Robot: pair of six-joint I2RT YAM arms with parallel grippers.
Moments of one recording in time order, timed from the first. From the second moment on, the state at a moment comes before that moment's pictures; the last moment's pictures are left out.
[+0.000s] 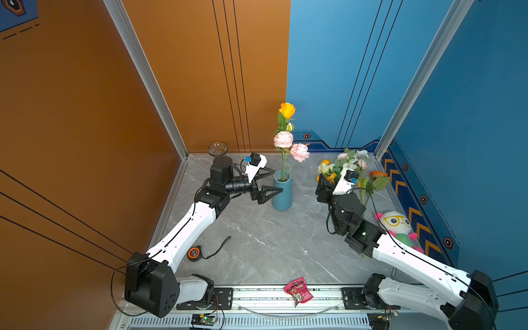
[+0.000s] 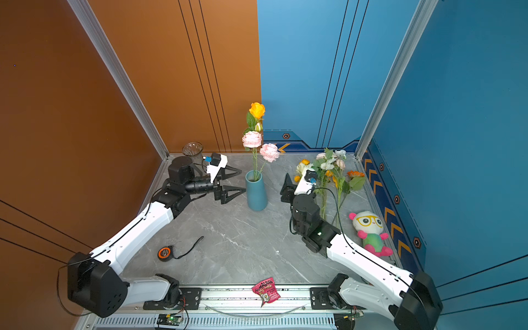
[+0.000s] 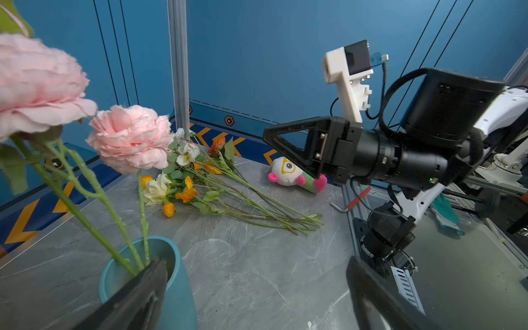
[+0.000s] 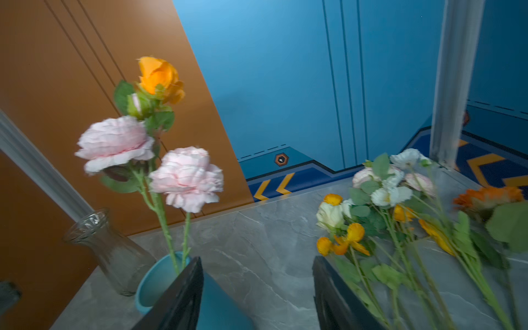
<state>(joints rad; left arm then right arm) -0.37 1.31 1.08 0.02 0.97 0.01 0.72 1.00 0.74 0.15 0.74 0.40</state>
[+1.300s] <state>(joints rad) -0.90 1.48 1.16 -0.44 0.42 0.40 -0.13 1.93 1.27 -0.61 0.24 0.34</state>
